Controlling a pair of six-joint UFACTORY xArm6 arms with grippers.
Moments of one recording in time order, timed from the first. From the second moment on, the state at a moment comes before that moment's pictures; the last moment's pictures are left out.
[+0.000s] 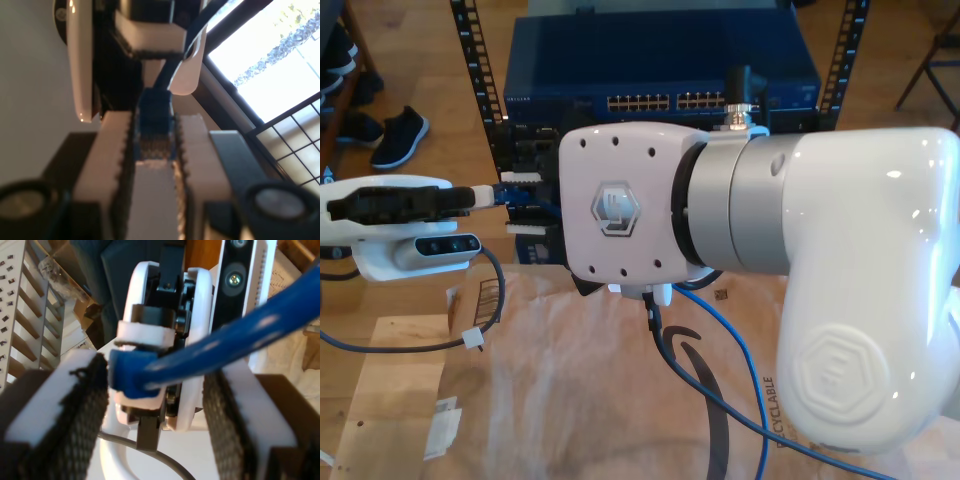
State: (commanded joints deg) left arm 29.4 1.3 -53.2 -78.3 134.9 -100.4; right arm 51.6 -35.0 -38.3 40.1 10.6 79.7
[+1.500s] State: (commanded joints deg) left arm 50.8 -12.3 -55.4 -16.4 119.4 -63.3; right arm 47.3 -18.2 -13.6 45.9 -66.8 59.6
